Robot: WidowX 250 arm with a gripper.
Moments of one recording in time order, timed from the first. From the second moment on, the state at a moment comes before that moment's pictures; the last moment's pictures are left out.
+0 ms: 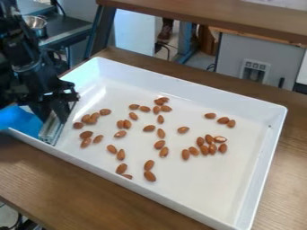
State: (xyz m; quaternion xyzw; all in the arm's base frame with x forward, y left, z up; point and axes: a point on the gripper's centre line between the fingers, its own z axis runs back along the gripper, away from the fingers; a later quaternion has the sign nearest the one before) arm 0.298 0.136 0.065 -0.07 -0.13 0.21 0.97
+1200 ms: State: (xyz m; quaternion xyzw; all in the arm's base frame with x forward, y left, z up) arm 0.343 -0.020 0.064 -0.06 -0.17 0.25 0.95
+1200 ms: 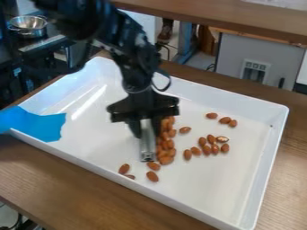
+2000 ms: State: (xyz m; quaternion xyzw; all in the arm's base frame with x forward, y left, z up) arm 0.409 -0.119 0.068 -0.09 -0.16 0.32 0.93
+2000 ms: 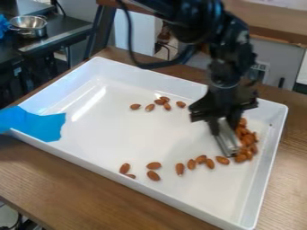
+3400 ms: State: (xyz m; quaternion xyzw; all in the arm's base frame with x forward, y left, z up) arm 0.346 0.048 0.107 -0.09 -0.17 0.25 0.95
